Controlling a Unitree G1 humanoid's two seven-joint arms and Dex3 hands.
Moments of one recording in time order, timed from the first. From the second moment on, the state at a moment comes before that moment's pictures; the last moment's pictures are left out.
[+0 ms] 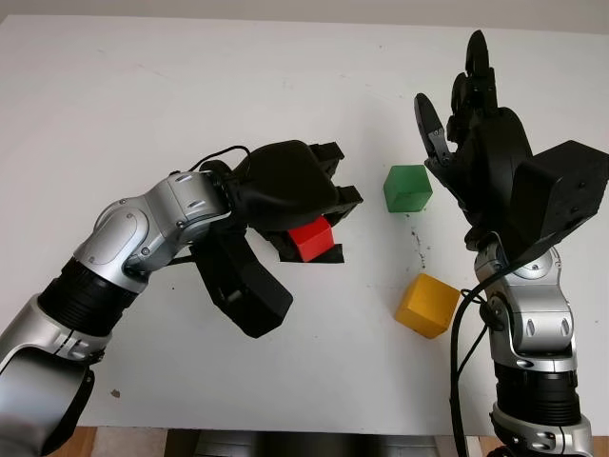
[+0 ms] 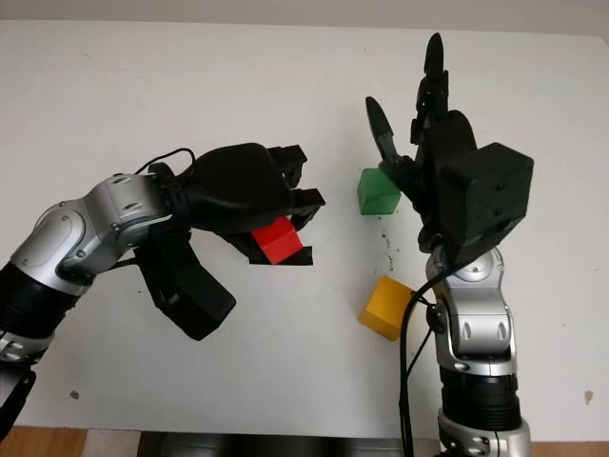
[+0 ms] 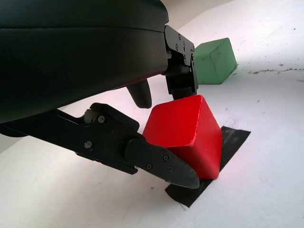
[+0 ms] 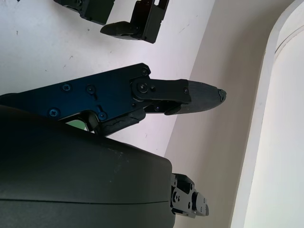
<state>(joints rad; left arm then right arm) -0.84 0.58 -0.44 0.06 0.95 -0.44 -0.47 -0.42 -0.21 -0.10 -0.22 -0.01 0.32 0.04</state>
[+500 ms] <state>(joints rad) -0.85 0.58 -0.44 0.10 0.95 -0.50 -0.49 -0.42 -0.20 -0.10 -0.22 0.00 0.32 0.04</state>
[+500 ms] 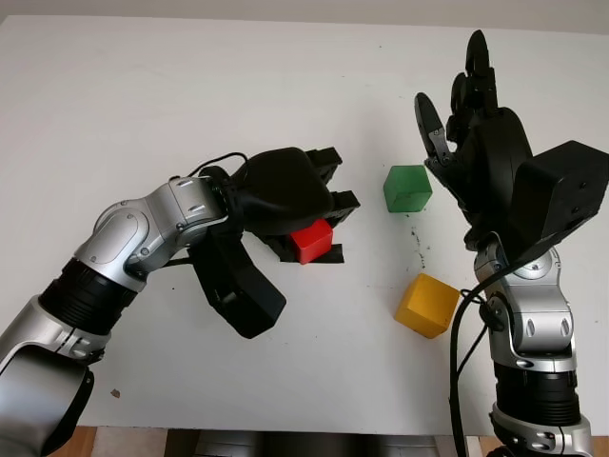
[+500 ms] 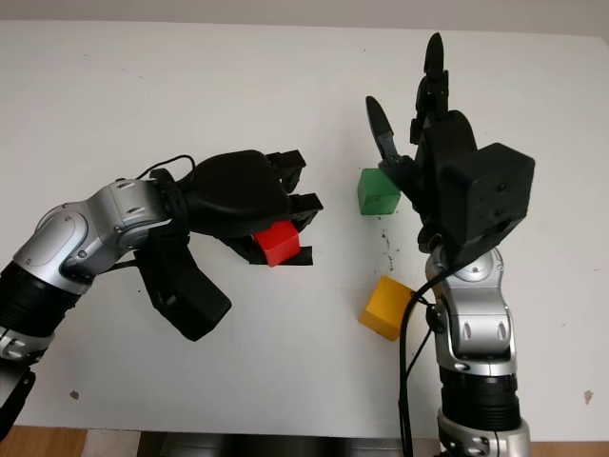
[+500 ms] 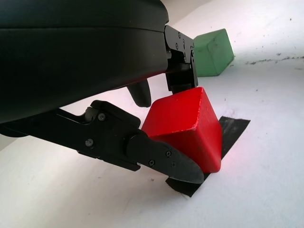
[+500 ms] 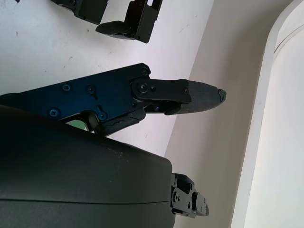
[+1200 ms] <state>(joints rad) -0.85 0.59 -0.44 0.10 0.90 -0.50 -0.54 -0.42 -0.20 -0.10 -0.22 -0.01 0.32 0.04</state>
